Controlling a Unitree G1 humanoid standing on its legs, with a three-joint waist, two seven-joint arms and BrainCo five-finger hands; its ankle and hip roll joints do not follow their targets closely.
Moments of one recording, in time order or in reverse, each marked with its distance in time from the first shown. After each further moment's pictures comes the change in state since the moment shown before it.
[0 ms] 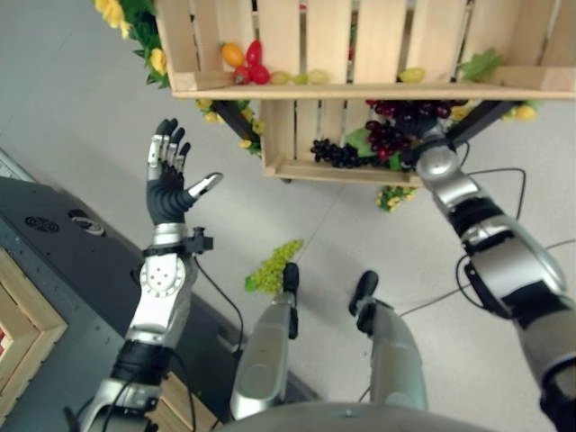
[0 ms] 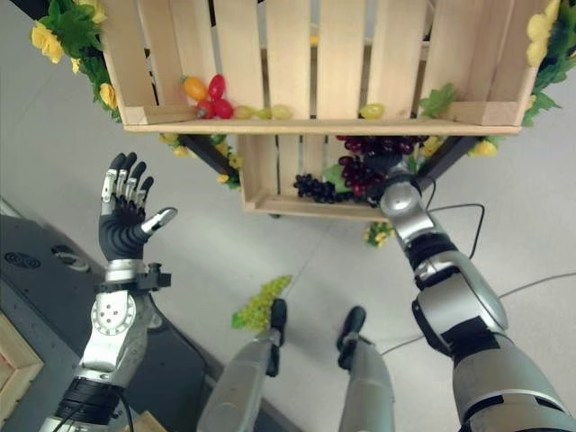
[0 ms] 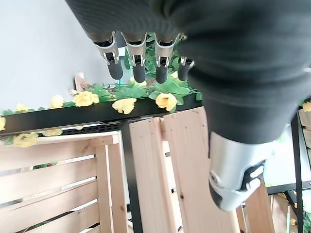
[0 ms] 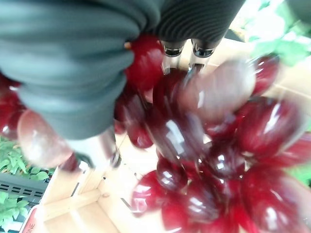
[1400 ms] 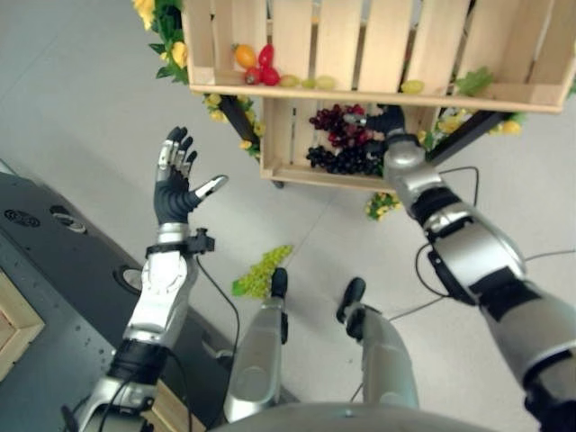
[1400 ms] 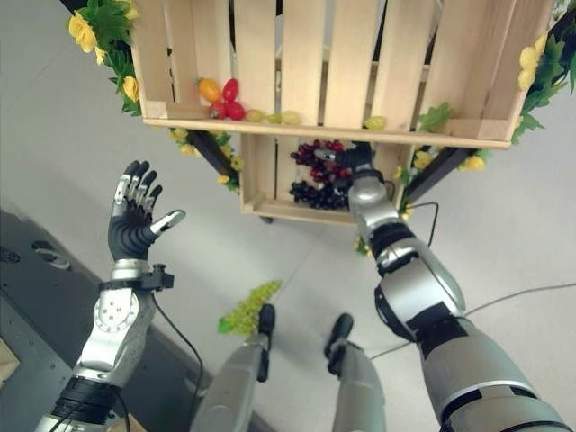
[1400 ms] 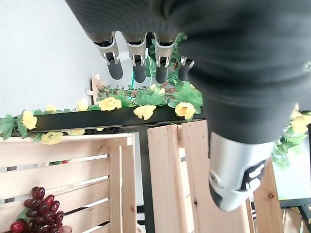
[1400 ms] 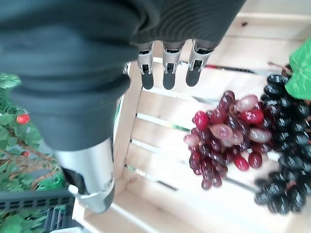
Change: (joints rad) left arm -0.001 0.026 -0.004 0.009 -0.010 0.091 0.006; right arm 0.016 0.155 -0.045 -0.034 0.264 0.067 0.047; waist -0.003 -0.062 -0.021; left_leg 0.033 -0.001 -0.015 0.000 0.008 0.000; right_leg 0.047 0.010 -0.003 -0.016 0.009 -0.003
